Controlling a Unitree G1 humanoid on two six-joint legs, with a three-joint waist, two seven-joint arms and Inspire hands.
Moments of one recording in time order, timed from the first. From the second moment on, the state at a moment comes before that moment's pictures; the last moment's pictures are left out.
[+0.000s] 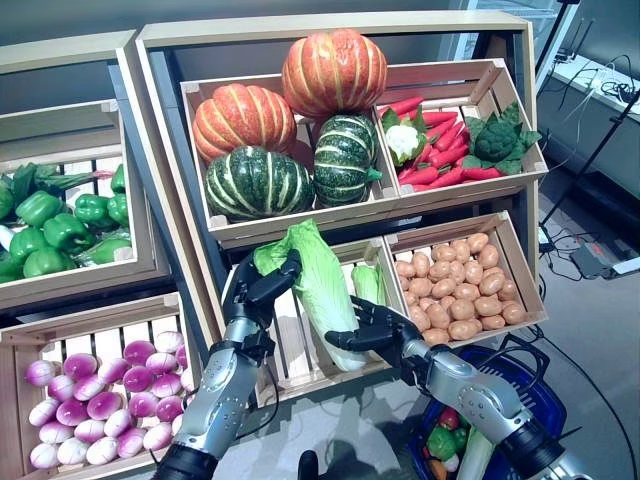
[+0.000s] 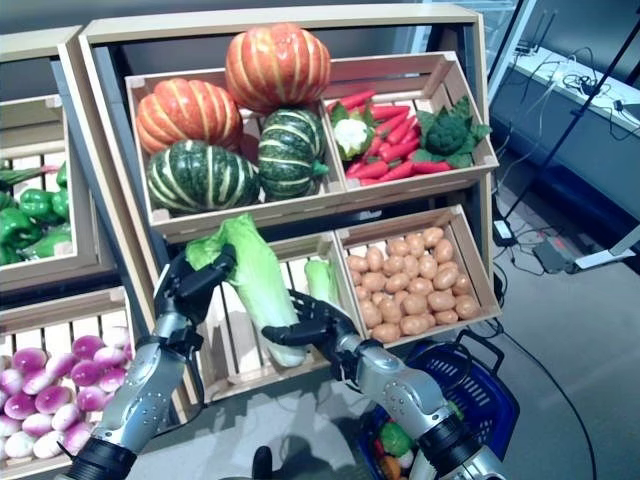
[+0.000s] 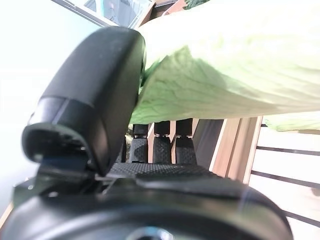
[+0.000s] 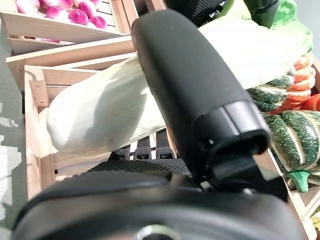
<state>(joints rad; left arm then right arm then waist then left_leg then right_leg) -0.05 0.38 -0.22 0.02 -0.84 -0.15 0.21 -0.21 -0.42 0.48 0.00 0.87 0.43 -0.10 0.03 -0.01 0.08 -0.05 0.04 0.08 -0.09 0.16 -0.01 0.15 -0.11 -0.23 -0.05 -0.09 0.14</state>
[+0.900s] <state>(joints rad) -0.05 0.38 -0.21 0.02 -0.90 -0.06 0.18 -0.21 -0.50 0.50 0.03 0.87 0.44 0.06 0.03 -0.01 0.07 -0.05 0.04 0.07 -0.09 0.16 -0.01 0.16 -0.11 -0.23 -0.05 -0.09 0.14</state>
